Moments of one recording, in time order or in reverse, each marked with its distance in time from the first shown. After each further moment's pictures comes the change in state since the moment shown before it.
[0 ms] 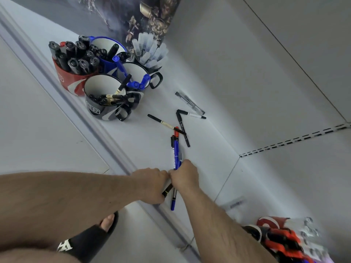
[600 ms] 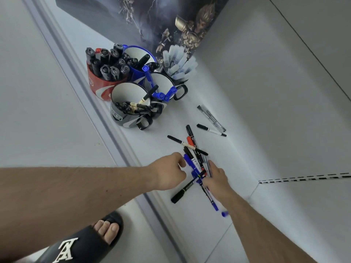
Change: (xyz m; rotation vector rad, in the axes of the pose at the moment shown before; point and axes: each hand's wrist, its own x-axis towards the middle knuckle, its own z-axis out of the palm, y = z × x) left_hand 0.006 -0.020 -0.050 -0.853 0.225 -0.090; right_hand 0.072 0.024 -0.049 -0.096 -0.253 -0.194
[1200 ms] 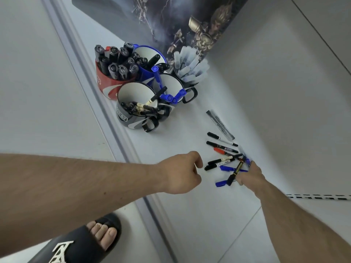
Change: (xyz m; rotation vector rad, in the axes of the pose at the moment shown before) left_hand -0.004 0.027 -0.009 0.073 0.009 0.125; right_hand 0.091 0.057 -0.089 -0.012 0.127 0.304
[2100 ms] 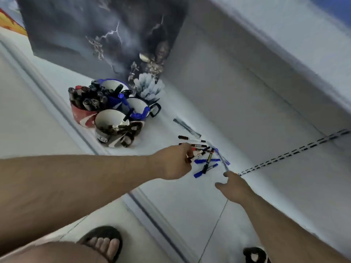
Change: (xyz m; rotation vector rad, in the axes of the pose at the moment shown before) left_hand -0.019 0.055 -0.009 0.316 0.010 0.194; right_hand -0.167 0.018 -0.006 -0.219 0.075 -0.102
